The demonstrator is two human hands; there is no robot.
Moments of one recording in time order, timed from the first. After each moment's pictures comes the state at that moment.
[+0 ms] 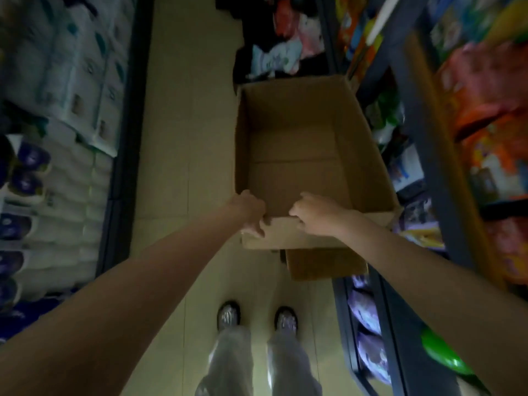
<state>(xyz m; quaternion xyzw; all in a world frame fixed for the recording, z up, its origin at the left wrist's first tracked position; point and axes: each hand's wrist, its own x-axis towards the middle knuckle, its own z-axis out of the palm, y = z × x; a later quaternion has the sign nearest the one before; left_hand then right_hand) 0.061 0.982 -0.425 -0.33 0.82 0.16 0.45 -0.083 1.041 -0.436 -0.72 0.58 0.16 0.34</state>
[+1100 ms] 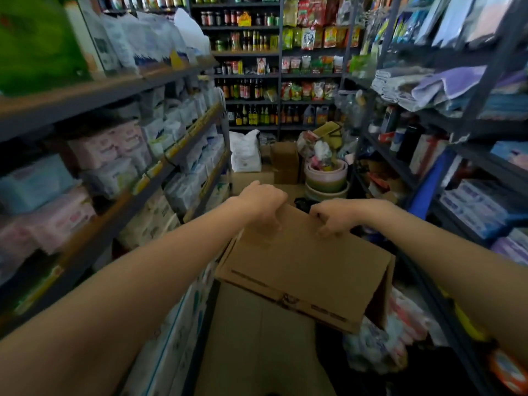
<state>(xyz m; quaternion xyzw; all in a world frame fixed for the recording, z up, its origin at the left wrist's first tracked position) 0.259 0.233 -0.099 -0.41 0.90 -0.07 0.11 0.096 0.266 -0.103 -0.73 0.63 0.13 0.23</state>
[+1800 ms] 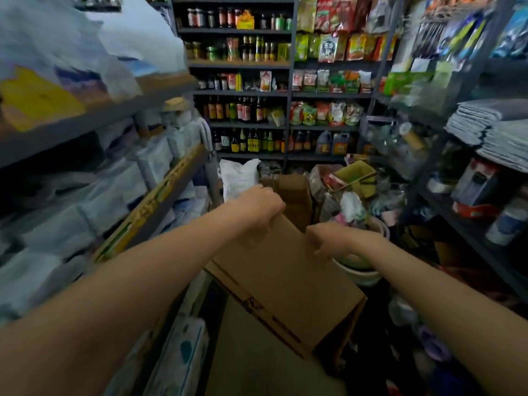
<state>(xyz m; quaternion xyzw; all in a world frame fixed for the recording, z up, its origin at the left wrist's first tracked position) 0.184 -0.476 -0.097 -0.36 0.90 -0.18 0.14 0.019 -0.428 -0.140 -0.75 0.63 0.09 0.18</state>
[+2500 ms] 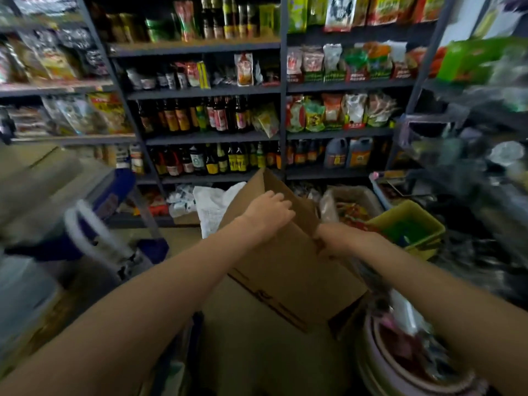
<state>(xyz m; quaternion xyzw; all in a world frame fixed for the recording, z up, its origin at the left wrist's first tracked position) 0.007 -1.139 -0.136 -0.31 0.91 -0.21 0.15 -0.154 -1.107 -0.184 -0.74 0.63 0.09 0.20</state>
